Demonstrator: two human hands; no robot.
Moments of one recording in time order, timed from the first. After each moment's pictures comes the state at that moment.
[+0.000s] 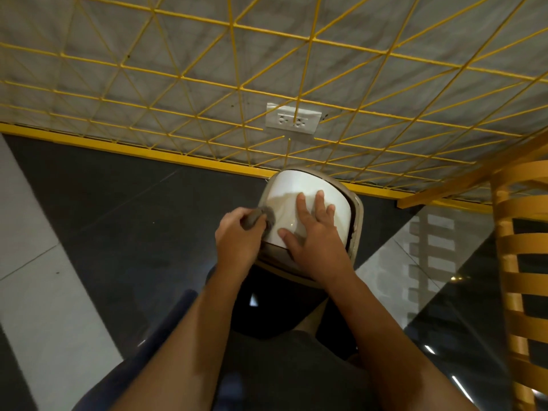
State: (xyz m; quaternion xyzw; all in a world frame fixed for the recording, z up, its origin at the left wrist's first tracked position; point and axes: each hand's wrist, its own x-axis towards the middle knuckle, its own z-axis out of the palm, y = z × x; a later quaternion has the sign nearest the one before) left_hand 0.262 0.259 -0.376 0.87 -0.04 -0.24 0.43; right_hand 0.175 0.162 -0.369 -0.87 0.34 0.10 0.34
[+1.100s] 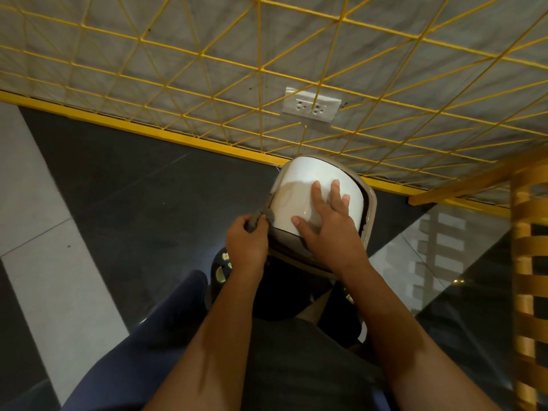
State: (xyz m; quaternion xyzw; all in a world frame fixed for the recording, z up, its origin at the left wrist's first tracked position) left_hand 0.236 0.271 -0.394 0.80 0.14 -0.25 0.52; right_hand 0.174 0.162 -0.370 -0.89 0.34 0.11 0.29
